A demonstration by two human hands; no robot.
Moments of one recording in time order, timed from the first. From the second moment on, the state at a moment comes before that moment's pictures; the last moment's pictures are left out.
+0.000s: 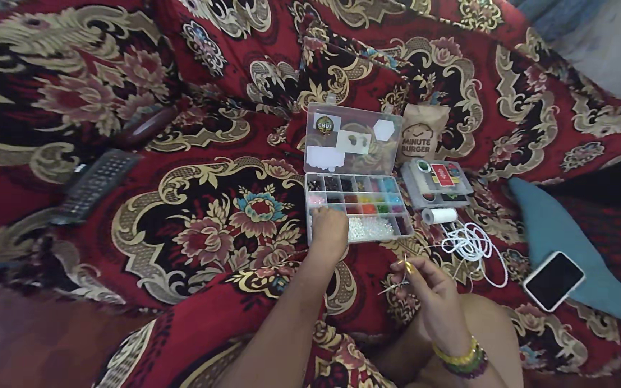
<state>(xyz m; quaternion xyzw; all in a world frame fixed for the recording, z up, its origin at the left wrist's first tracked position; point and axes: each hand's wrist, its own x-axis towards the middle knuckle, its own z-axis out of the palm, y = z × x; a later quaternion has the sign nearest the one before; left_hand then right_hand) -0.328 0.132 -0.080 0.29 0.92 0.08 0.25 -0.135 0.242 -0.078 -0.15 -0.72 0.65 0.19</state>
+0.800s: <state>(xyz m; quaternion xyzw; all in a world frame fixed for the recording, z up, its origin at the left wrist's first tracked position) -0.307 0.135 -0.091 0.24 0.46 0.64 0.56 -0.135 0.244 -0.070 -0.15 -0.71 0.66 0.18</state>
